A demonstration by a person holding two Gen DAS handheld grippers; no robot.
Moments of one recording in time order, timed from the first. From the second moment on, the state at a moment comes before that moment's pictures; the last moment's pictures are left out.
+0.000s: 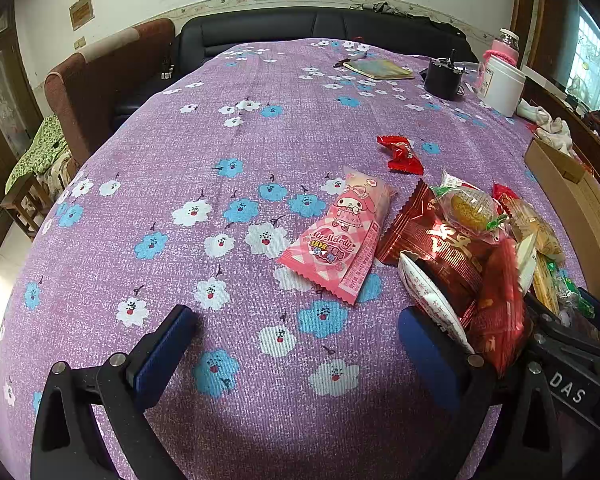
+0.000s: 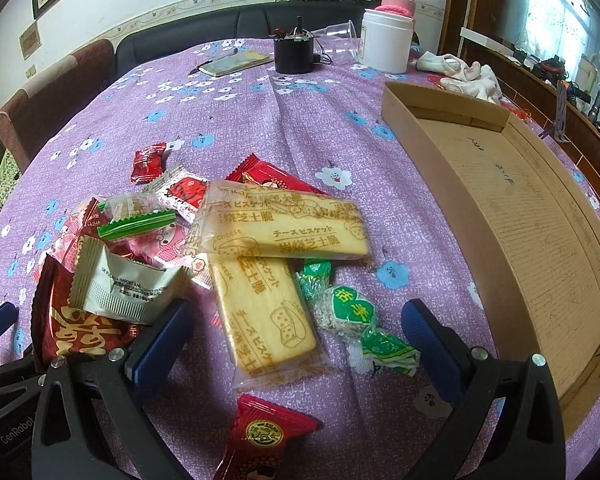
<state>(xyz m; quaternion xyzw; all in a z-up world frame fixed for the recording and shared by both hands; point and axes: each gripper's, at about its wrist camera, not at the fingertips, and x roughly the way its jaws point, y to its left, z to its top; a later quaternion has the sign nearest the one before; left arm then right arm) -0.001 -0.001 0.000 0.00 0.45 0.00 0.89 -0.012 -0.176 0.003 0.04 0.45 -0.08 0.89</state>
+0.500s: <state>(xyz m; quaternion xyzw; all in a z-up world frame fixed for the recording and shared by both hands) -0.009 0.015 0.007 -0.04 0.45 -0.01 0.89 -0.032 -0.171 0.023 -0.03 0.47 0.06 0.88</state>
